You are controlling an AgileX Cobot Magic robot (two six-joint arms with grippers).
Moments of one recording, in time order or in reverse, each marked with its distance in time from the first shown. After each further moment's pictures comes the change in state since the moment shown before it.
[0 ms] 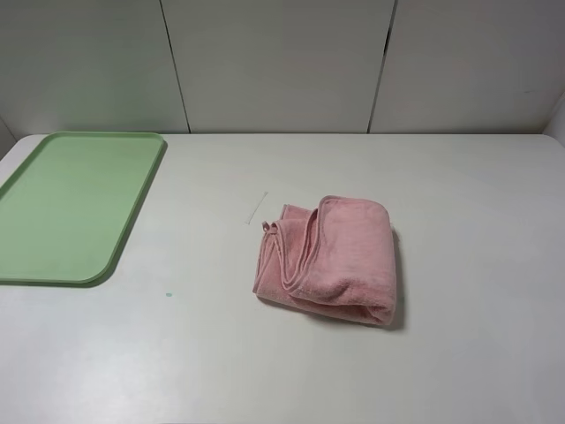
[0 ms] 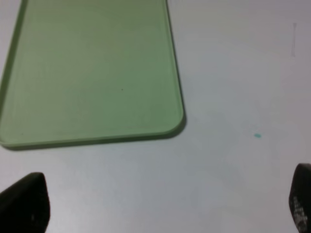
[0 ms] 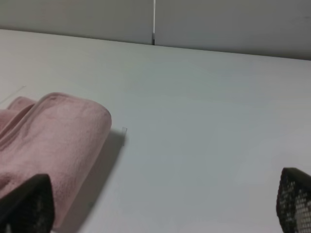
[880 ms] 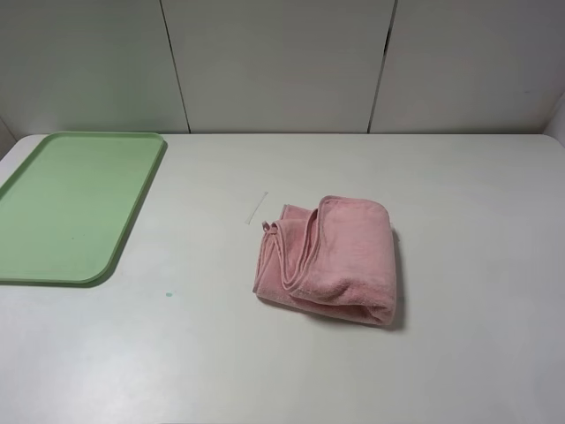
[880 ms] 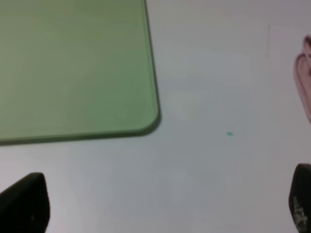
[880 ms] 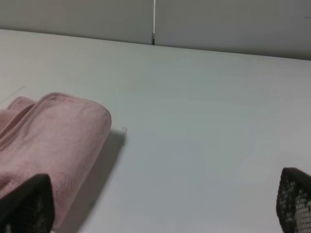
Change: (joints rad) left arm 0.000 0.032 0.000 -0.088 0.000 -0.031; right arm 0.000 0.000 0.000 0.000 0.000 0.000
